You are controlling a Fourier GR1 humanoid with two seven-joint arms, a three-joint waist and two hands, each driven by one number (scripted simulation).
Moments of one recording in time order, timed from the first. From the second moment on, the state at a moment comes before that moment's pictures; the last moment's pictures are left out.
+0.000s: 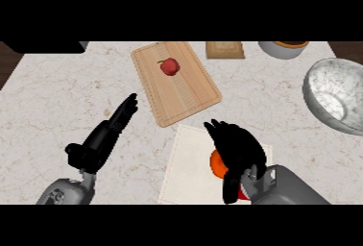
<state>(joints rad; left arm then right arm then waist) -0.15 0.25 -0.30 -1.54 0.15 0.00 0.01 -0.46 -0.30 0.67 -1.69 0.42 0.48 0.98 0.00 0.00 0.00</state>
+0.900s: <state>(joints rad) -0.14 0.20 -0.23 -1.57 0.09 -0.07 0.06 -0.32 -0.23 0.56 -1.51 0.67 0.48 0.79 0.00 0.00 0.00</state>
